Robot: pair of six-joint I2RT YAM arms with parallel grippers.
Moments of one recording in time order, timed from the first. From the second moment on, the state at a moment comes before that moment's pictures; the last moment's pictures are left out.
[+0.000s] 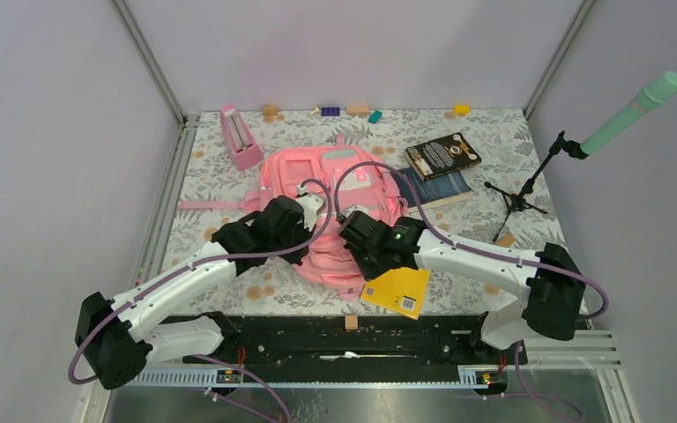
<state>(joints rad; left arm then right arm) -0.78 1.10 0.87 -0.62 -0.02 -0.18 1.06 1.46 1.12 -0.80 0.14 0.48</state>
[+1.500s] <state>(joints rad) -0.95 1.17 0.79 -0.41 -0.04 0.03 0.79 1.31 0.92 -0.65 -0.13 0.38</state>
